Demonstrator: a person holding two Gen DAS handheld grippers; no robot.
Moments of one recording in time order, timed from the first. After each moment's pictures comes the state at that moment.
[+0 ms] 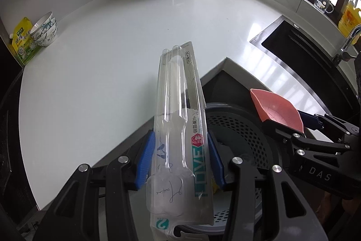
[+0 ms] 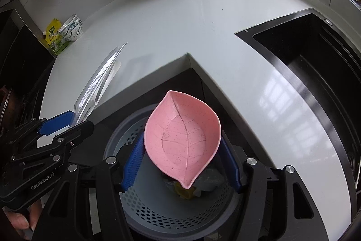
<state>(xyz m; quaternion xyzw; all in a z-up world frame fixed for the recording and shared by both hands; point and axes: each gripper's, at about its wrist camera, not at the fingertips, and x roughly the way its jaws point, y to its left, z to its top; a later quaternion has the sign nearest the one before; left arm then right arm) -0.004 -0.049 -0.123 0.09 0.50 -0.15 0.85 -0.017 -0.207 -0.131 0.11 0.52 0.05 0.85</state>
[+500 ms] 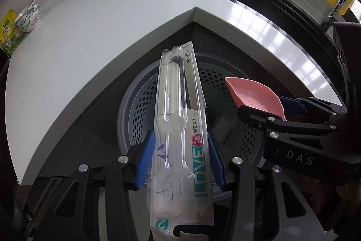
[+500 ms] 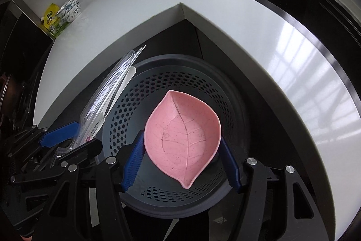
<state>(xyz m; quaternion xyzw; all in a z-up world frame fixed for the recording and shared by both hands) -0.054 -0.064 -0.162 0.11 0.55 -0.18 0.81 -0.059 -0.208 -0.177 0.12 0.56 0.05 0.82</state>
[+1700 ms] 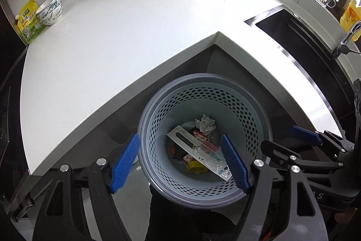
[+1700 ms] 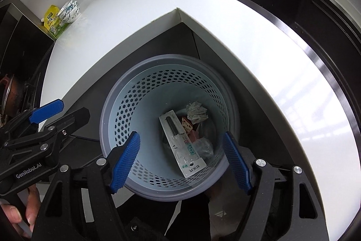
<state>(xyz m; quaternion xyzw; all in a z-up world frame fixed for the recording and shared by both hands) -0.036 -0.046 -0.120 0.07 0.54 -0.12 0.83 -0.069 -0.216 -0.148 0.12 0.57 0.05 0.81</state>
